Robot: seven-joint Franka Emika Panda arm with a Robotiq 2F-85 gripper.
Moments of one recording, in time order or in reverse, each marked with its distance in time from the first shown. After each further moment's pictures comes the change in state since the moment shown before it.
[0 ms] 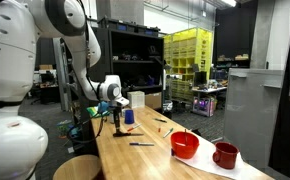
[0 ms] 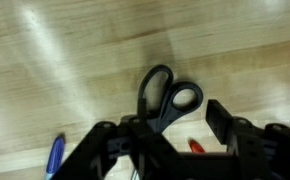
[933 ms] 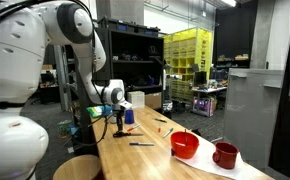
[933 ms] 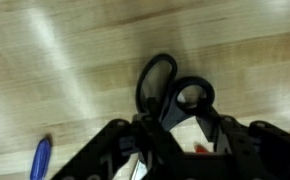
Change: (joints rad) arm 0.011 0.096 -0.032 0.069 0.000 -0.001 -0.027
